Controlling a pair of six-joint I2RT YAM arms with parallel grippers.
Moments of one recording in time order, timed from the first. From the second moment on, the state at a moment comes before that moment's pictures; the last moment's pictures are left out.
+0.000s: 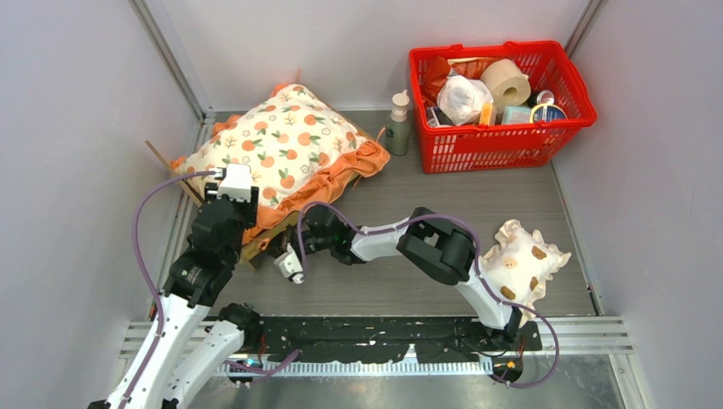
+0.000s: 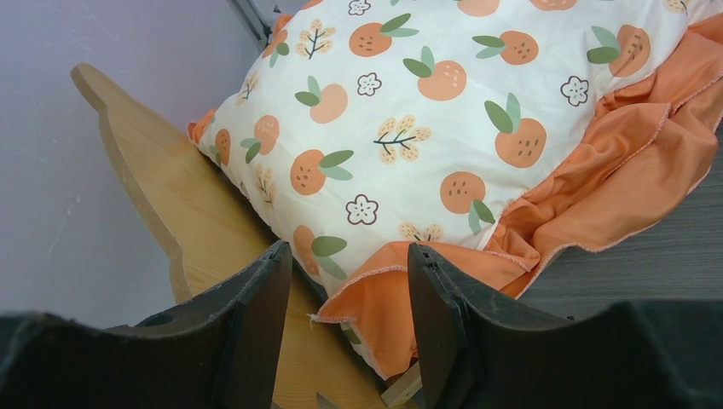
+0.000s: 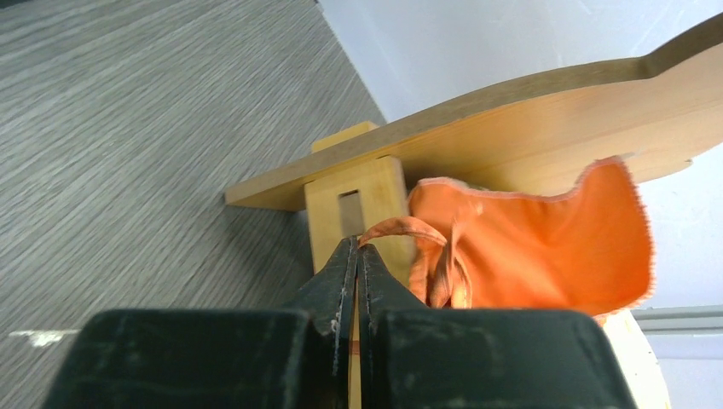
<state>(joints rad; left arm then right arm) -0.38 0.62 0.80 -0.46 -0.50 0.16 1.10 2.24 1.37 0.71 -0.71 -1.11</state>
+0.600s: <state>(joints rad) -0.38 0.62 0.80 -0.46 -0.50 0.16 1.10 2.23 1.34 0.76 -0.71 -1.10</state>
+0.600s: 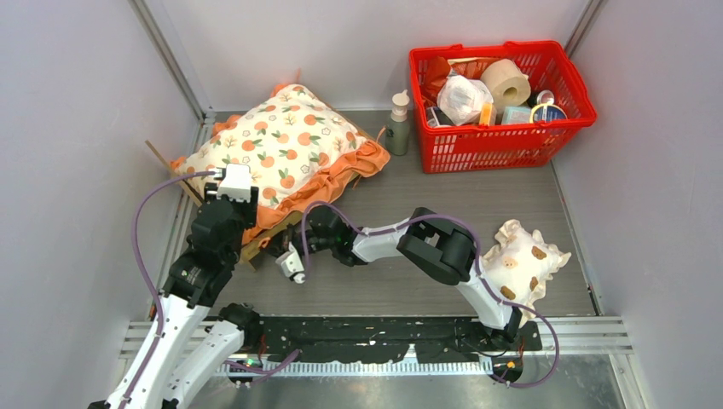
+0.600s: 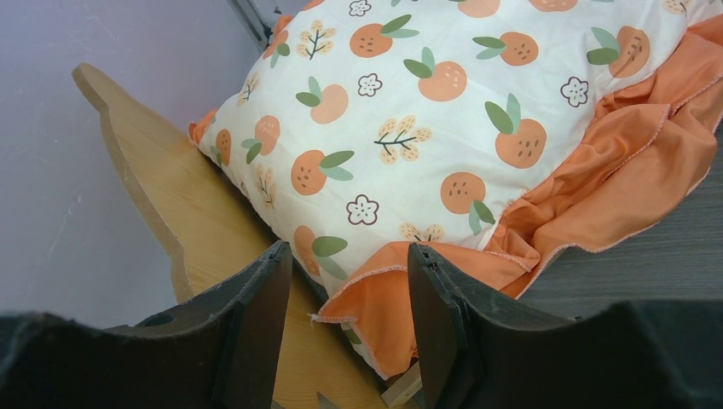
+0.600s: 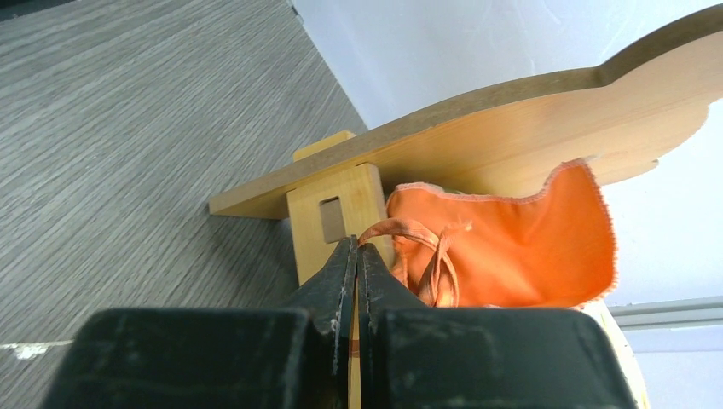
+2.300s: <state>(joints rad) -0.36 0.80 0.87 -0.87 -0.22 -0.26 1.08 2.23 1.34 0.87 -0.73 -1.04</state>
